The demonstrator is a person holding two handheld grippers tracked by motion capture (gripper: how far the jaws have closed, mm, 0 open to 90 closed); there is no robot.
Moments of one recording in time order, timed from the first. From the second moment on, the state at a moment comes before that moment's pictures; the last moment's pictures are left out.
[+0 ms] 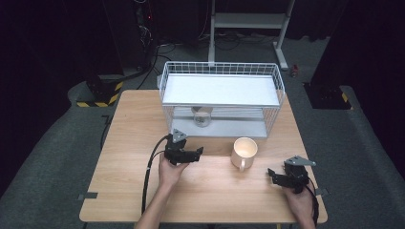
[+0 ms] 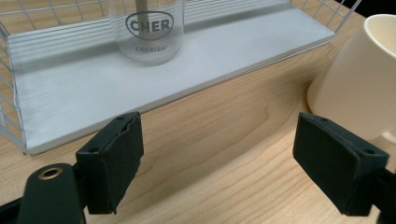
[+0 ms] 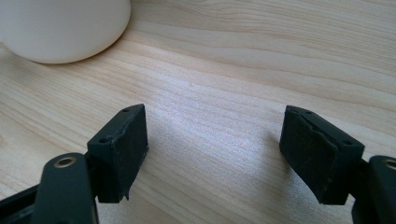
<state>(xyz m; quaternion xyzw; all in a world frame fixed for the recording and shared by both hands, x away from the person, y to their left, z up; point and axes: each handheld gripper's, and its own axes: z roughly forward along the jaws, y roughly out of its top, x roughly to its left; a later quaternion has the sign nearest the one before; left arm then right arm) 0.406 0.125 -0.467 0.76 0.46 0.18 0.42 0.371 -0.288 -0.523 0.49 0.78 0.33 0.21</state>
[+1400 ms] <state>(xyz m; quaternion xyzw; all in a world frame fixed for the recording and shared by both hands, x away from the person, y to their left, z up) 0.350 0.153 -0.501 0.75 0.49 0.18 0.41 0.371 -0.288 -0.523 0.49 0.78 0.33 0.21</state>
